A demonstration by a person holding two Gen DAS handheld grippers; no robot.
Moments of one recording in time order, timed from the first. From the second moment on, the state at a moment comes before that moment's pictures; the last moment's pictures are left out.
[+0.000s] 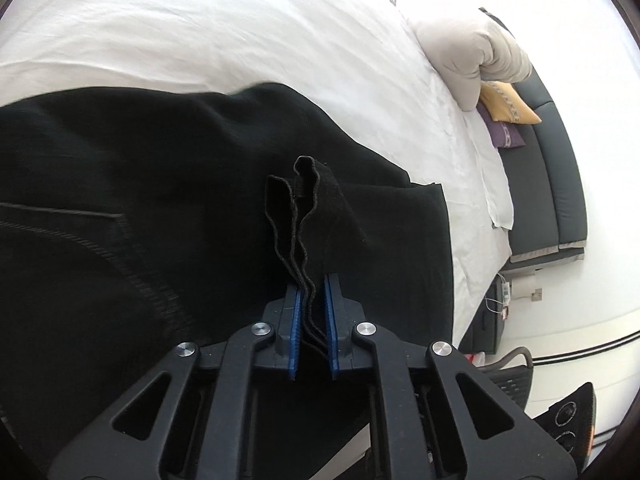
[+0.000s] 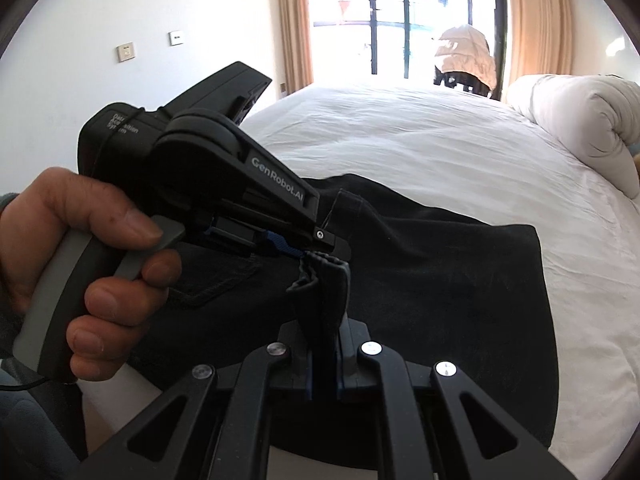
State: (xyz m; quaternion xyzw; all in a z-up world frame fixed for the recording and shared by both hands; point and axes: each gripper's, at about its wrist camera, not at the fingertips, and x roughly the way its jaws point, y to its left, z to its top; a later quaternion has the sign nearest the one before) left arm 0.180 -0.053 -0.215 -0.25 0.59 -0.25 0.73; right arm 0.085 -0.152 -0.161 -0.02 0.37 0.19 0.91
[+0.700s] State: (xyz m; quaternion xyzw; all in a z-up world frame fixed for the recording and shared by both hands) left arm 0.173 -0.041 -0.219 -0.17 0.56 -0.22 0.78; right arm 0.080 -0.112 -0.182 -0.03 0.41 0.22 0.89
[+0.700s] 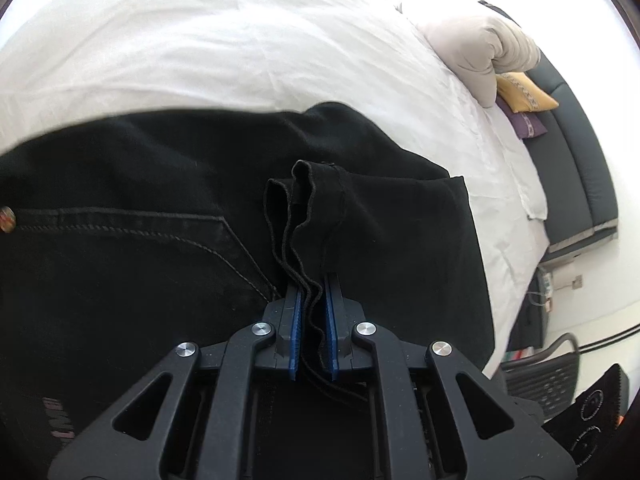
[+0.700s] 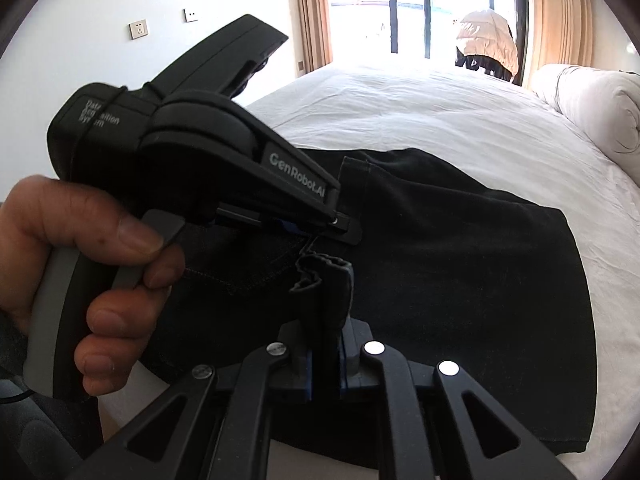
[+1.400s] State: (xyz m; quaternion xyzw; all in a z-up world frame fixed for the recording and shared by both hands) left arm 0.203 -0.008 -0.252 -0.19 0.59 -0.31 0.72; right arm 0.031 -0.141 -0.173 0.03 0.43 0.33 0.84
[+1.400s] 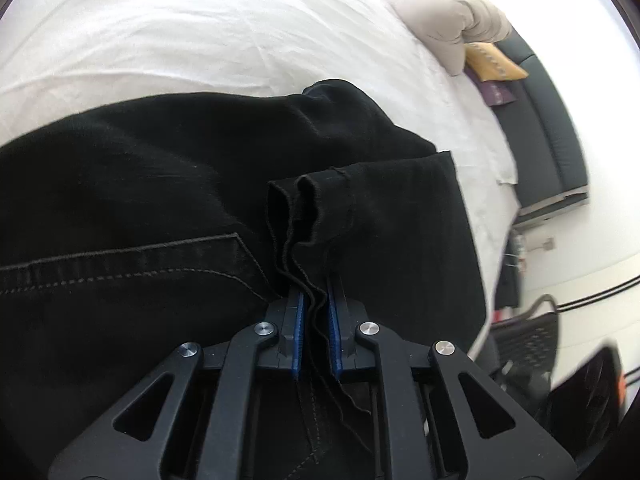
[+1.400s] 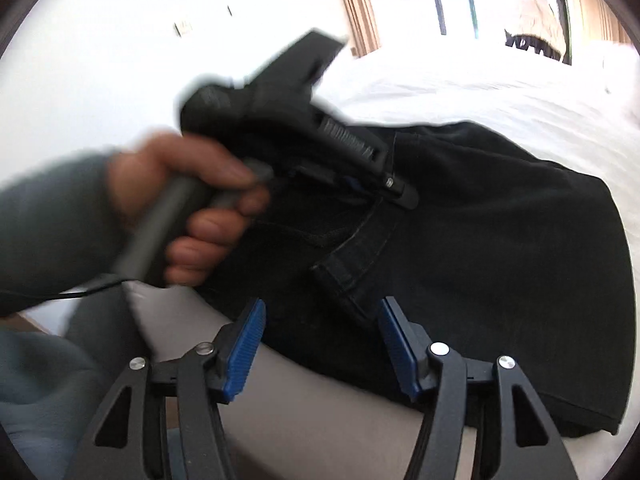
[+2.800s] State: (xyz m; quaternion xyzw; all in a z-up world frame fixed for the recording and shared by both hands) left arm 0.072 0.003 -0.191 -0.15 0.49 -0.27 0.81; right arm 0.105 -0.340 -0.217 0.41 0.43 0.19 0.78
